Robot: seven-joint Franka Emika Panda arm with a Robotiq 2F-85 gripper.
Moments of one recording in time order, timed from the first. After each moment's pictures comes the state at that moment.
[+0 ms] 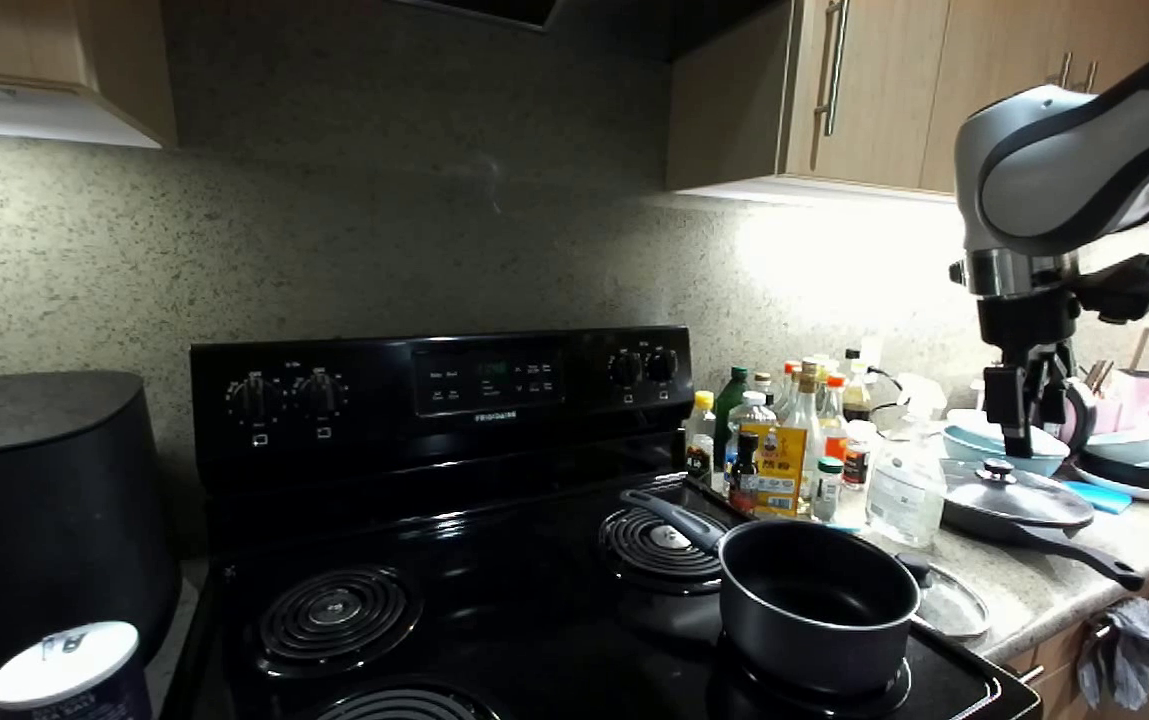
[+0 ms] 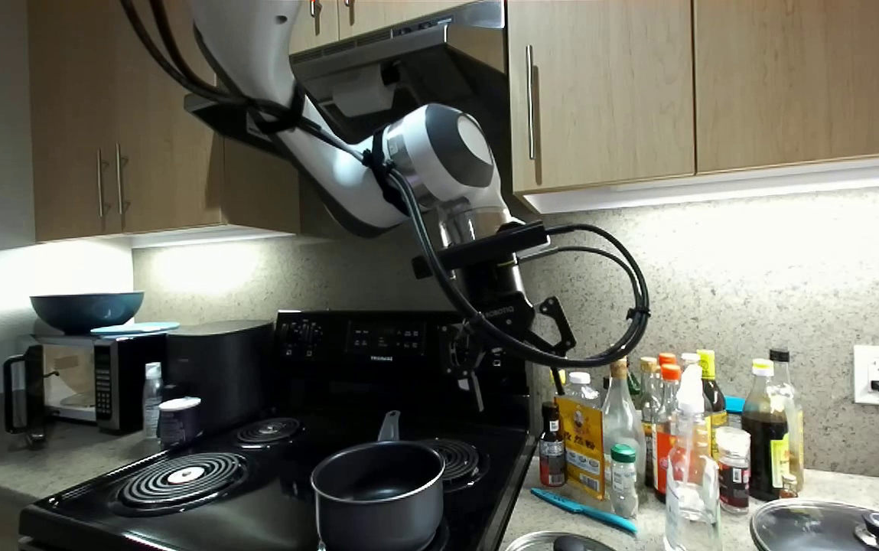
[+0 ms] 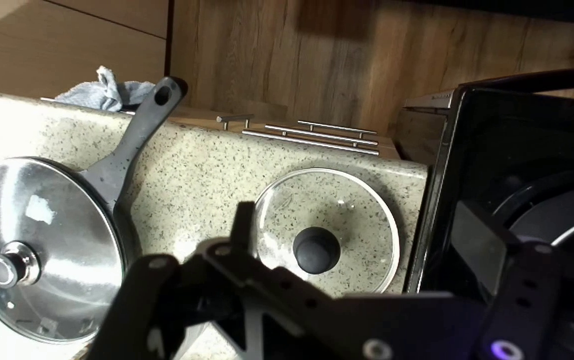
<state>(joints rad) -0.12 -0.14 -0.16 -2.25 -0.36 2.05 -0.23</state>
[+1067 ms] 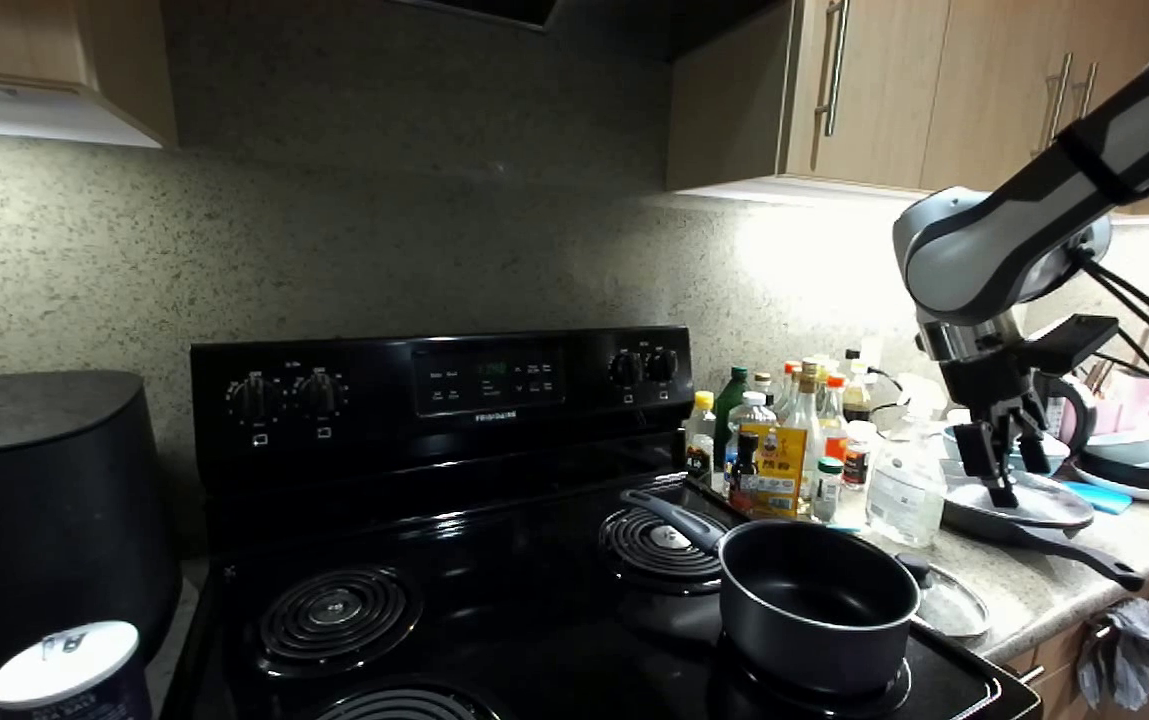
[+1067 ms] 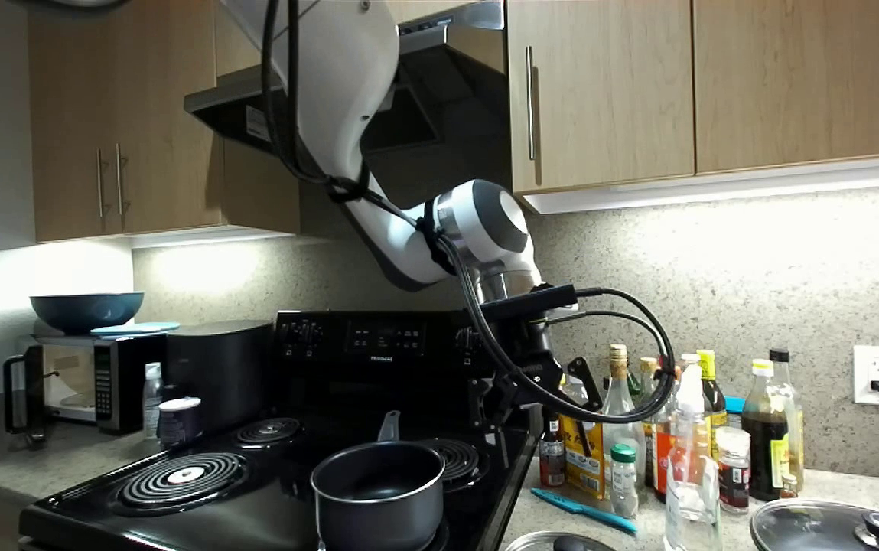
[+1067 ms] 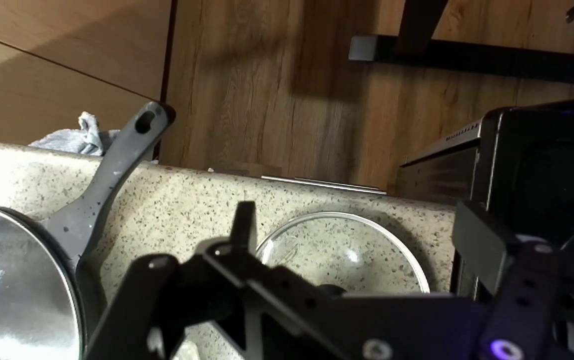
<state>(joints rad) -0.13 0.15 -0.16 -2.08 -0.36 1.96 -0.22</state>
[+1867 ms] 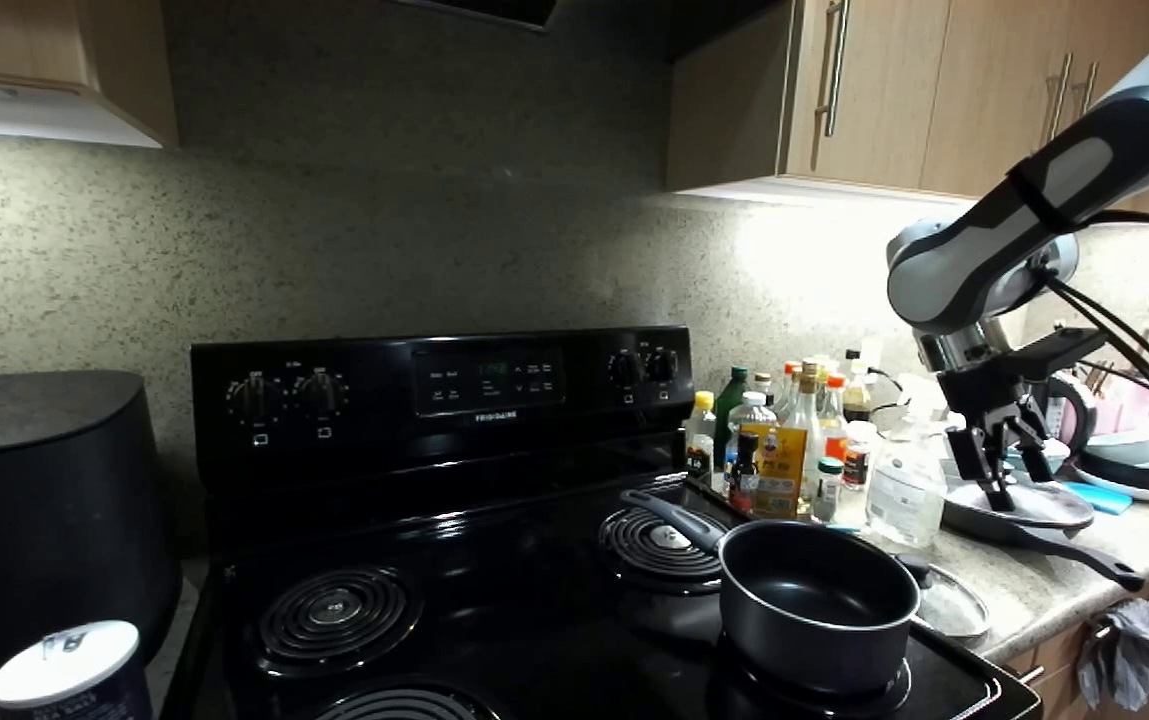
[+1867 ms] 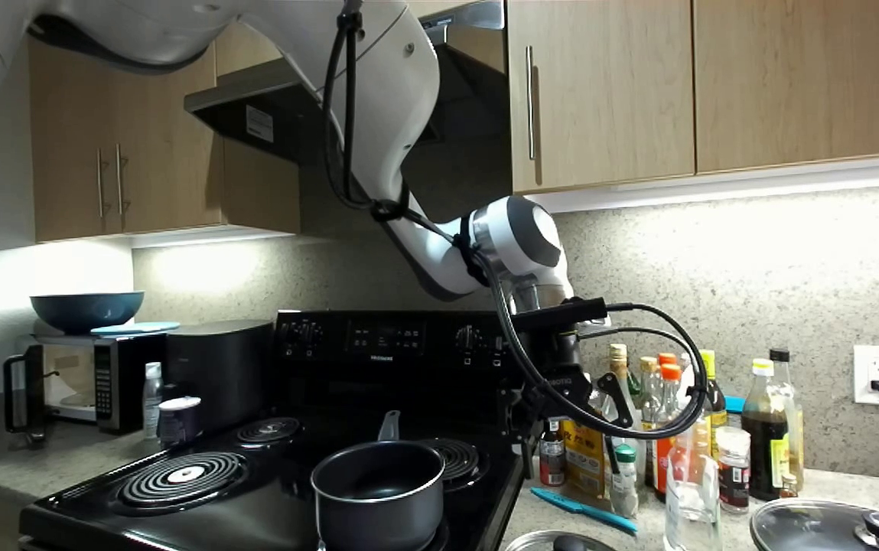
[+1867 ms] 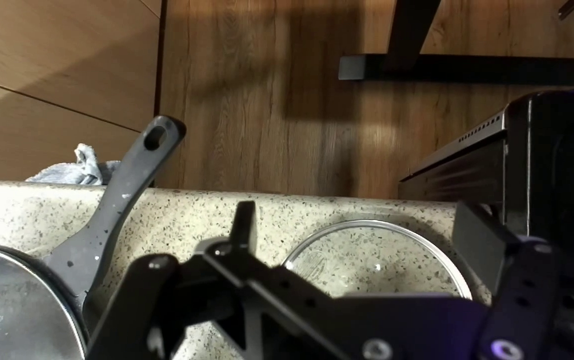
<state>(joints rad) -0.18 0.28 -0.17 -1.93 -0.31 1.88 -0.22</state>
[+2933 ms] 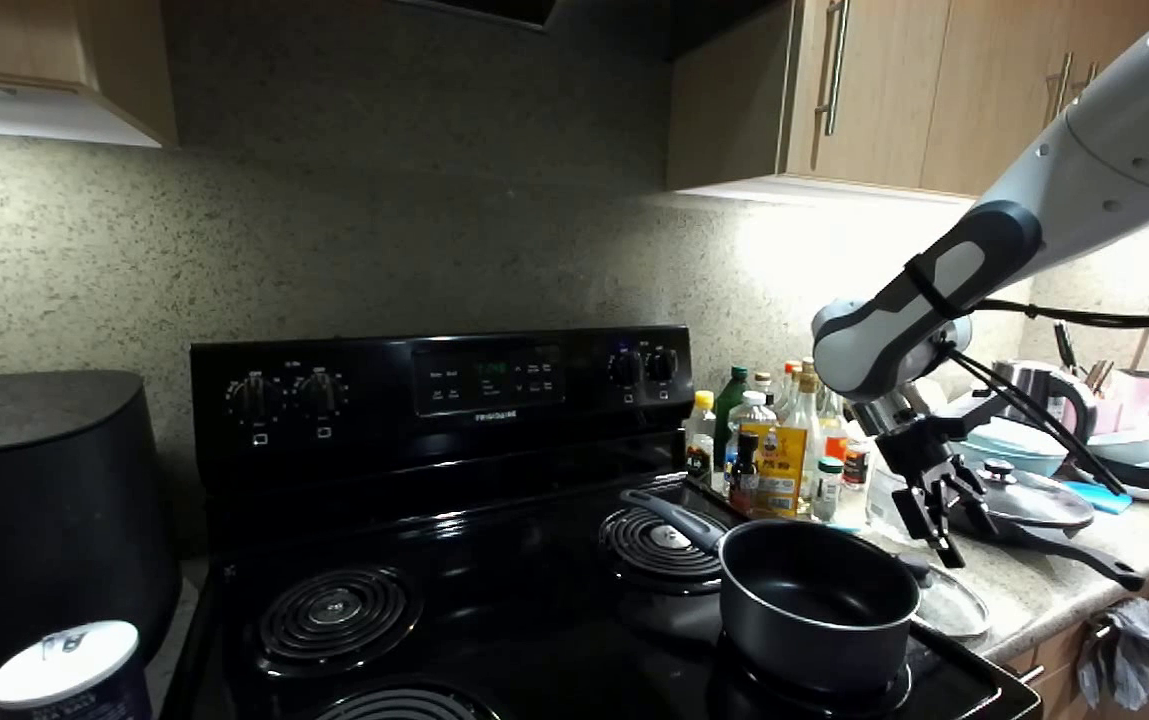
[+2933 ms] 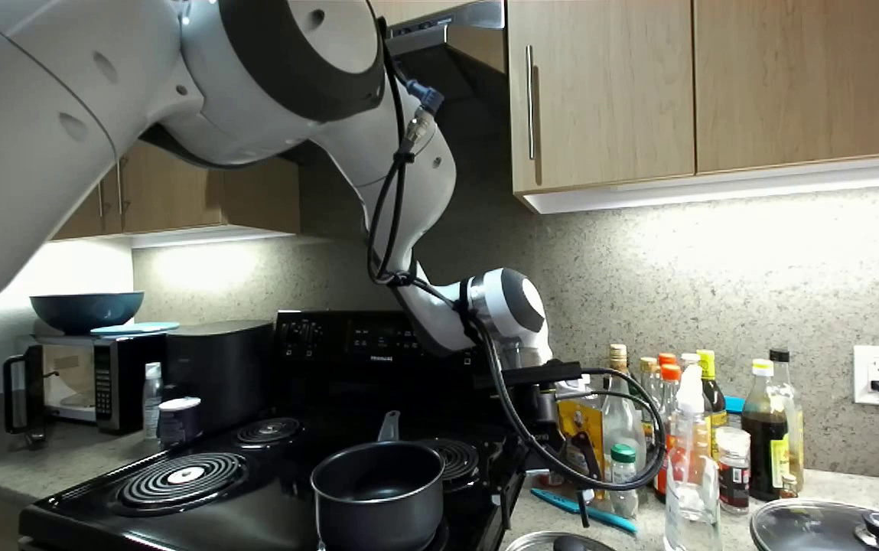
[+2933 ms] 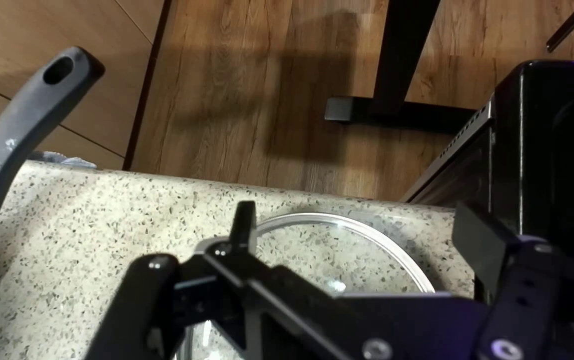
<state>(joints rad) -0.15 0.56 -0.11 -1.74 -0.31 1.78 -0.22</state>
